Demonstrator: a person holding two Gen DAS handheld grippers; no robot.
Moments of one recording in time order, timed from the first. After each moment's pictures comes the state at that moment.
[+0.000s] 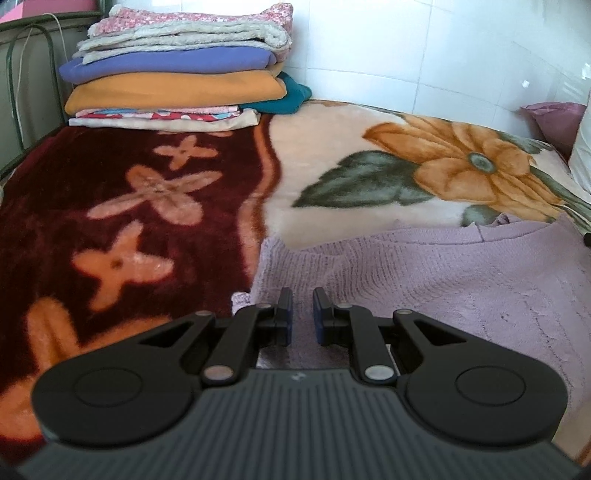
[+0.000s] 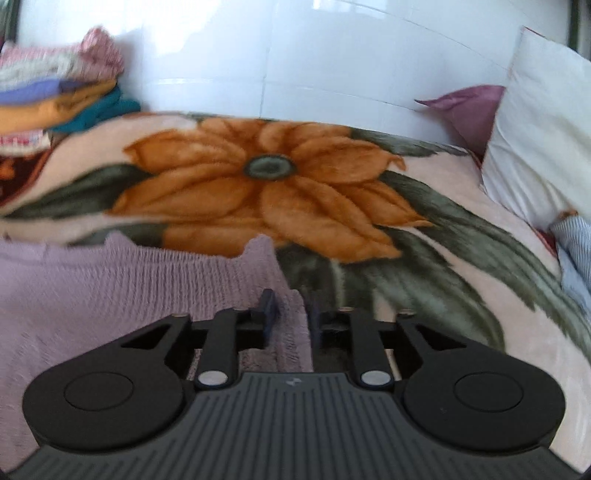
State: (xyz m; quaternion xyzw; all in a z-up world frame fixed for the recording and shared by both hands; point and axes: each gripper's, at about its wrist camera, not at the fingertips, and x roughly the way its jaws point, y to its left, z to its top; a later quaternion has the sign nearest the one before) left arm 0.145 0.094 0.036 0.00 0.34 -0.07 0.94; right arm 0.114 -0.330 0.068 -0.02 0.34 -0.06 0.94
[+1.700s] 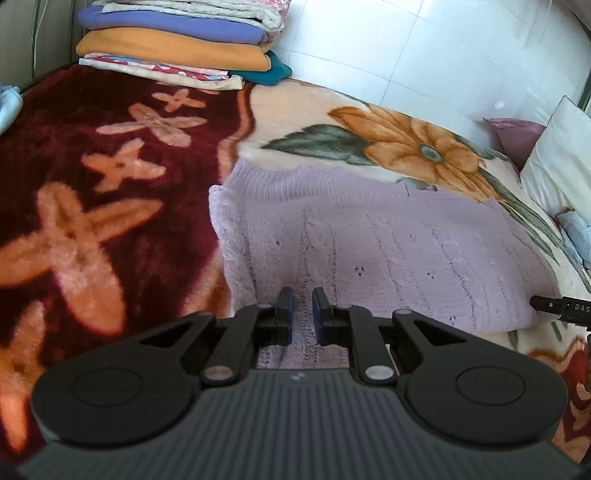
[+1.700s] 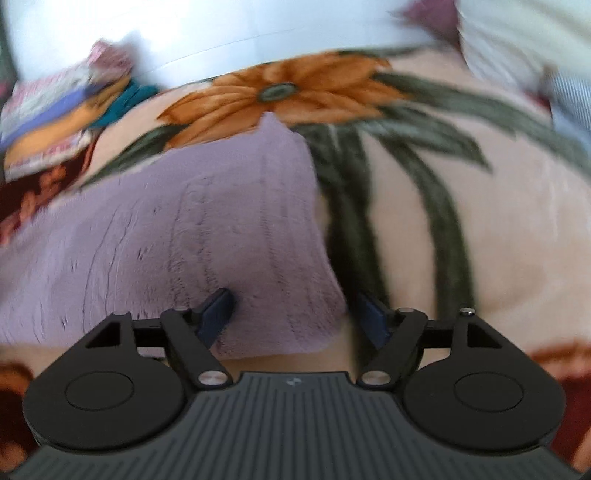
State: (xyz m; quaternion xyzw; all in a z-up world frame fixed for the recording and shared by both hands) left arm 0.049 0.106 0.039 -0.09 0.37 -0.12 0.92; right arm -0.016 -0.356 0.047 0.14 0.42 -0.02 0.90
